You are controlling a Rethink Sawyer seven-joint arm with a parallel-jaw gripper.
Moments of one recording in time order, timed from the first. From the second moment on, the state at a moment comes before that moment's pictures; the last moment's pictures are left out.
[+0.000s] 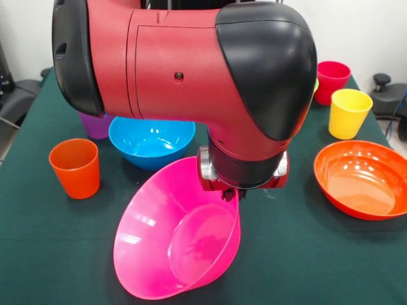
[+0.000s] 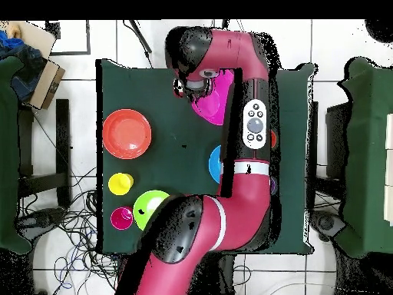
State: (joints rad) arm -0.31 -0.10 0.62 0.40 -0.63 1.68 1.65
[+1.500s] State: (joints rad) arm -0.31 -0.09 0.62 0.39 -0.63 1.68 1.65
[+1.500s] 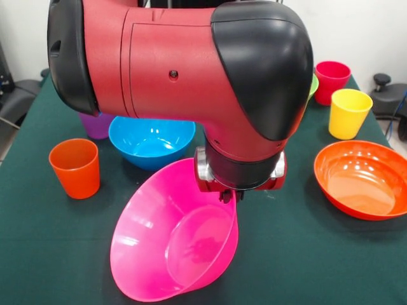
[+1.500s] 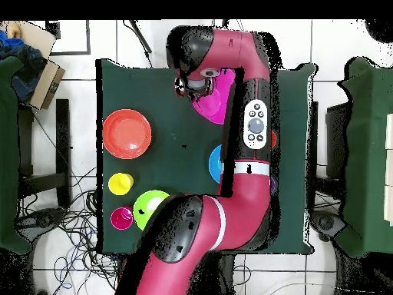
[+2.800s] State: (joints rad) arm -0.31 -0.12 0.61 0.39 -0.63 1.68 1.65
